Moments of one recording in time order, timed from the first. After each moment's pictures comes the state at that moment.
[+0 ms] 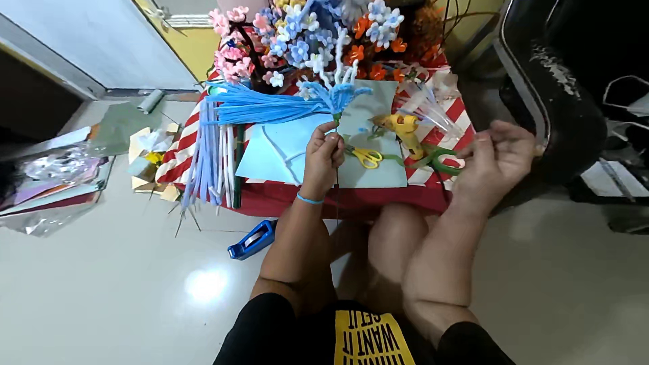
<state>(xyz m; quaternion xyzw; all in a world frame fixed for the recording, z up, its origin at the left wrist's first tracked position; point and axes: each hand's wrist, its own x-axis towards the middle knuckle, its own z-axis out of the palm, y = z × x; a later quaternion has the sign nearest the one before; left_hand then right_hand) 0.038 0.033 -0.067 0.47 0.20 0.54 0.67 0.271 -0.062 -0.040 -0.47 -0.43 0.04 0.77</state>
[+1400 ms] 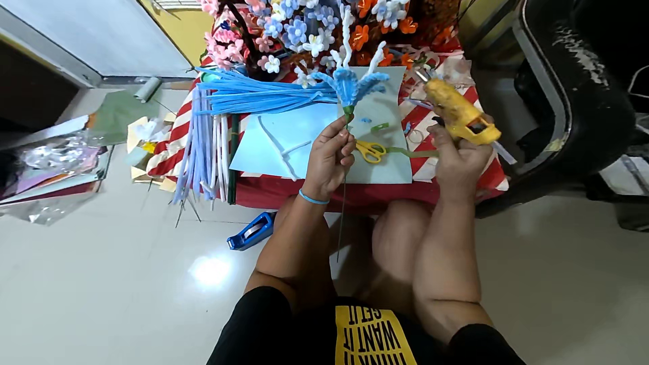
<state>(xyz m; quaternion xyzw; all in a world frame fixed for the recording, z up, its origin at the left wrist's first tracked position) 0.042 0.022 -0.063 0.36 0.12 0.50 0.78 0.260 -0.033 -0.063 -0.47 -0.53 0.09 0.70</state>
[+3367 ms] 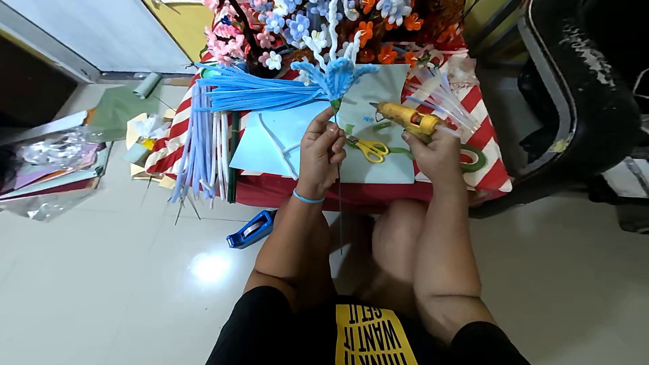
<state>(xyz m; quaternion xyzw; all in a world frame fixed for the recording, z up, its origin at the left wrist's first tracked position) 0.032 0.024 -0.059 0.41 0.14 0.56 0.70 0.263 -0.011 -0.072 -0.58 -0.62 0.09 0.52</state>
